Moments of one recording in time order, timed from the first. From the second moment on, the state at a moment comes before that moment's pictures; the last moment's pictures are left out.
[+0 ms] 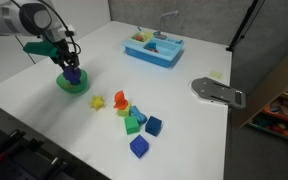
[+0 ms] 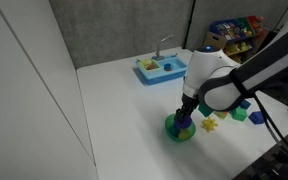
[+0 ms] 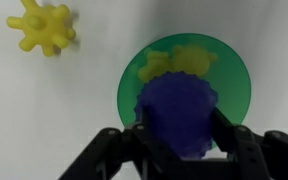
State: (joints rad) arm 0.26 0.53 0.06 -2.15 -0.08 2.66 0.21
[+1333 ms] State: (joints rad) arm 0.06 0.43 -0.04 -2.20 -0.07 2.76 0.21
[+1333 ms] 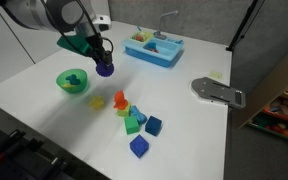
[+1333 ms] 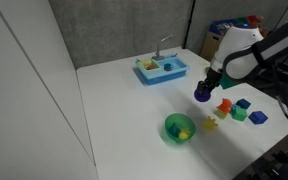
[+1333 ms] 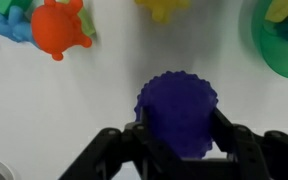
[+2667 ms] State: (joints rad) arm 0.02 0.56 0.00 -2.22 0.02 2.76 0.18
